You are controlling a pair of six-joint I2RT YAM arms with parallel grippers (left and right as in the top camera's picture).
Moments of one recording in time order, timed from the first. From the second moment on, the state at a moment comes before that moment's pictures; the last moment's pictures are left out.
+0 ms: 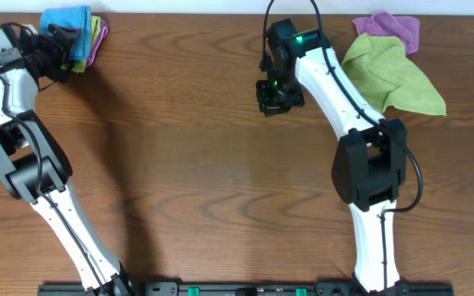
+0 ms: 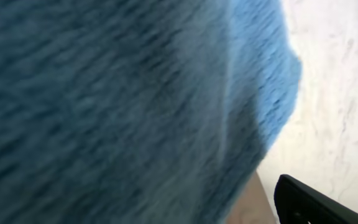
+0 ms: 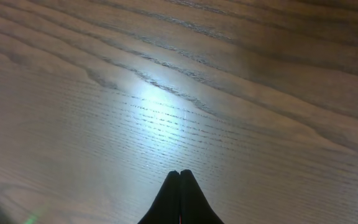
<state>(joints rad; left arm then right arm) 0.46 2.49 2.03 -0.34 0.71 -0.75 0.36 2.32 2.08 -1.29 -0.25 0.22</state>
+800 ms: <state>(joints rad) 0.47 1.96 2.03 -1.08 0.52 -0.39 0.36 2.32 2.25 -1.50 -0.20 0.18</state>
